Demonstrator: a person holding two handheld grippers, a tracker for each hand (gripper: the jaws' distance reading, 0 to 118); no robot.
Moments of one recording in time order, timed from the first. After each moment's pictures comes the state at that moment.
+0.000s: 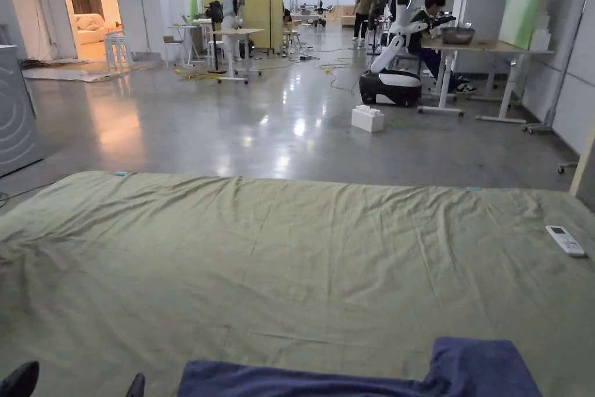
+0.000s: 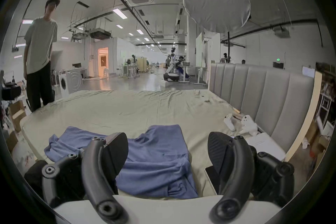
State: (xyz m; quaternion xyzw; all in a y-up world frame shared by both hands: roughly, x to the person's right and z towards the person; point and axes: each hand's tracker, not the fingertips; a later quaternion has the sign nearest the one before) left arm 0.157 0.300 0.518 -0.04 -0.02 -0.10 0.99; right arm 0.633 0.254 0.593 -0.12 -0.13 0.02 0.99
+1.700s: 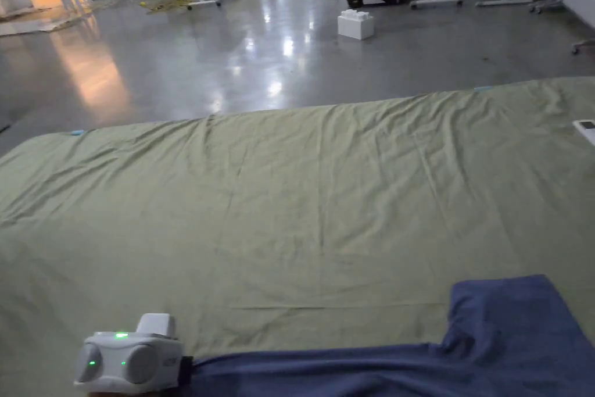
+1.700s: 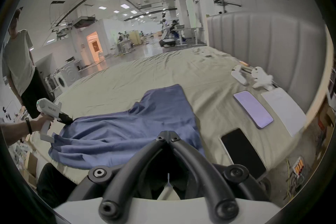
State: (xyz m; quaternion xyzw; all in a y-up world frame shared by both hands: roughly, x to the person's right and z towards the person) left arm 0.210 0.093 0.160 -0.51 -0.05 -0.09 0.86; right arm 0.696 0.193 0.519 -0.27 -0.09 -0.10 0.95
